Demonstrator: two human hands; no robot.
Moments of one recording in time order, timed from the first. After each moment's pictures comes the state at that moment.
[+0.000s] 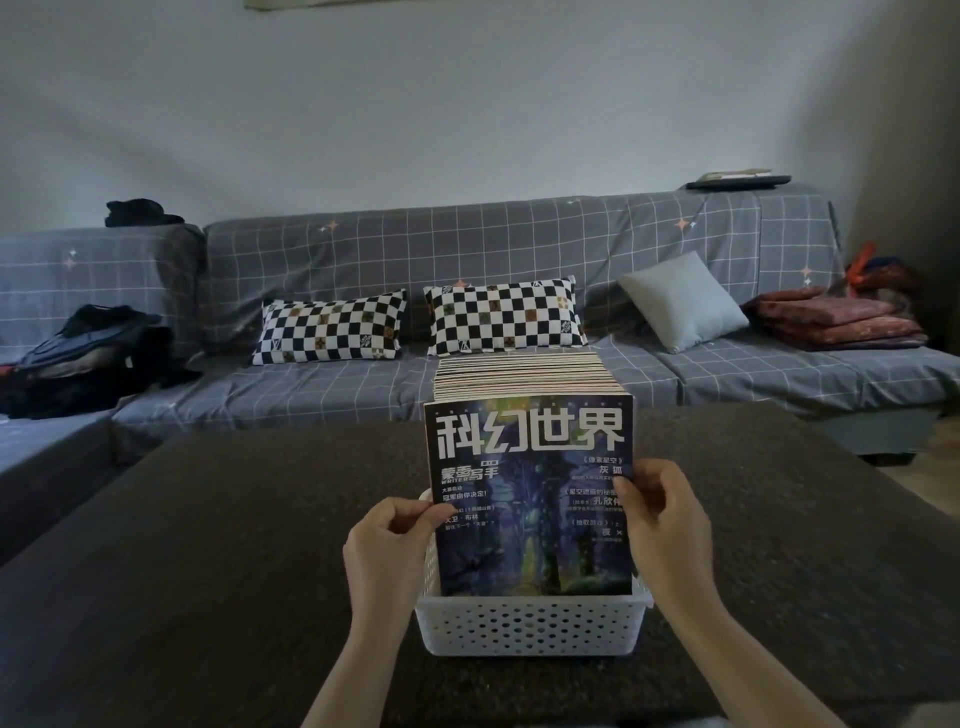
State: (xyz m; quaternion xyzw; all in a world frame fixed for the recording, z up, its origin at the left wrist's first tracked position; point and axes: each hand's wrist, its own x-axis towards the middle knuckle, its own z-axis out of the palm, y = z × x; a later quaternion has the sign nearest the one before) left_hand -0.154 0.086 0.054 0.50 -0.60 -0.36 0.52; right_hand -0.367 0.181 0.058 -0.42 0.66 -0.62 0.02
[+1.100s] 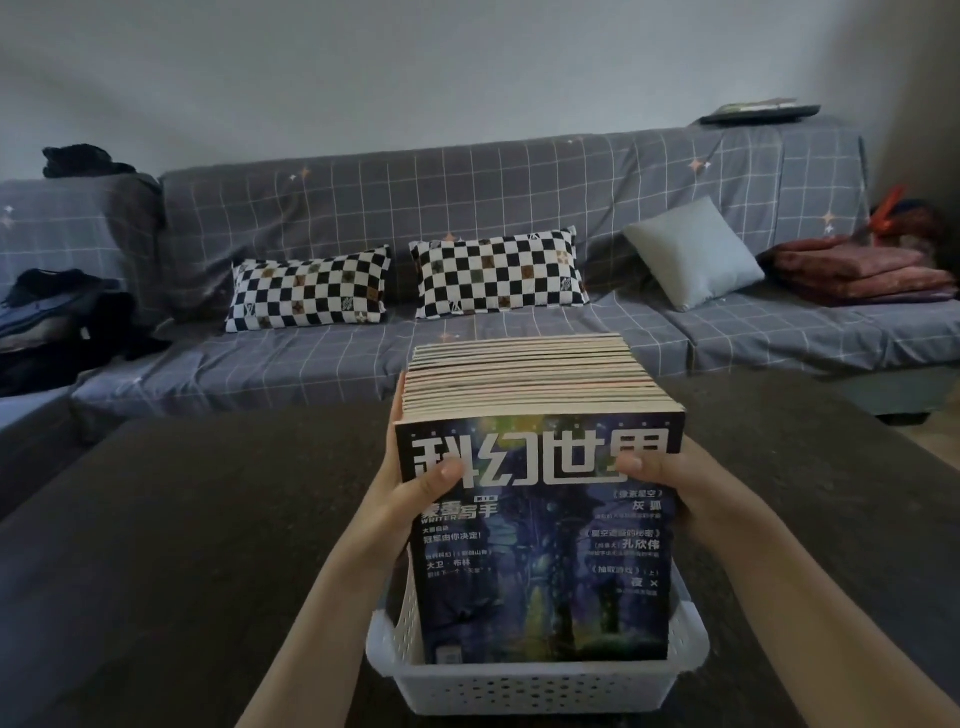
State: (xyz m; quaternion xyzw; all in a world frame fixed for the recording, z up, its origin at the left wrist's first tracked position) left_hand -0.187 0.001 0.073 0.22 -0.65 -0.61 0.39; right_hand -0.431 0.120 0.097 -0.53 0.45 -0.57 0.44
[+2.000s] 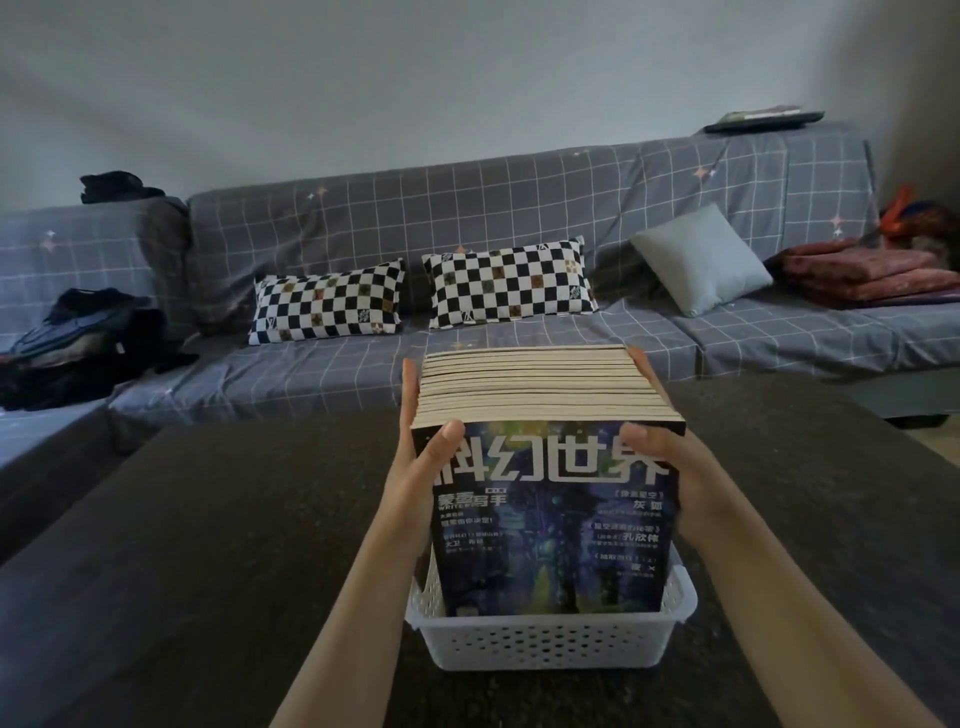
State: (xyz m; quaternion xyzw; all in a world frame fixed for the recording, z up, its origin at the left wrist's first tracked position) left_hand -0.194 0.009 0.085 0.16 -0.62 -0.61 0.48; right_hand -0.417 0.127 0.097 -0.50 0.37 -0.65 0.43
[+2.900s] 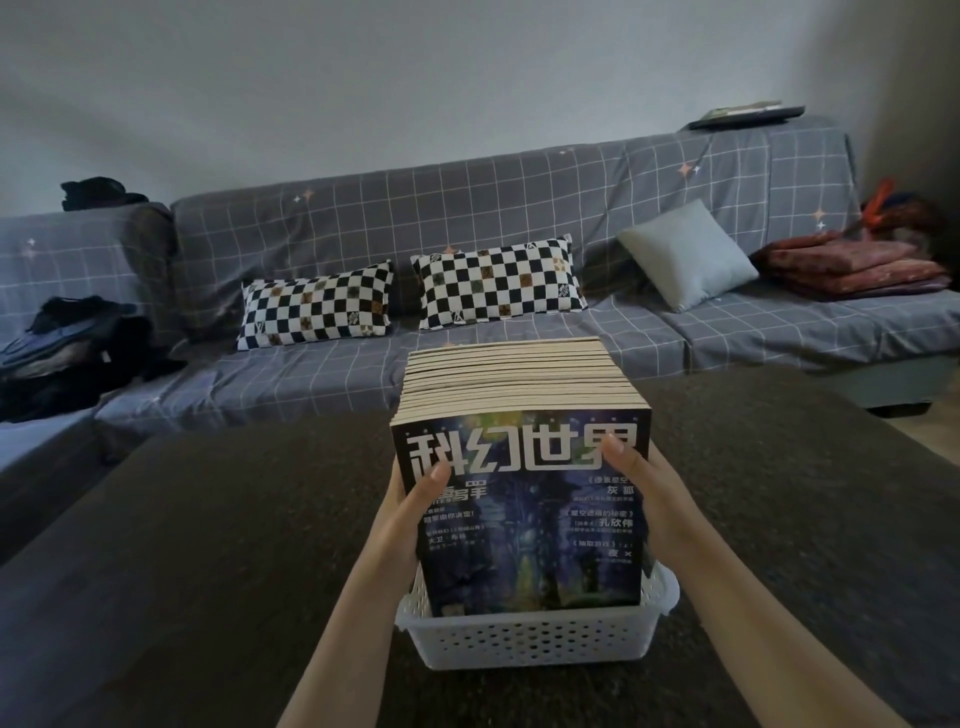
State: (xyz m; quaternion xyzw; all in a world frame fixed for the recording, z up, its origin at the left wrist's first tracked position) left_hand -0.186 0.016 0.048 0.30 -0.55 -0.67 0.40; right_hand -0.405 0.131 0.070 -0.43 0.45 -0.66 0.41
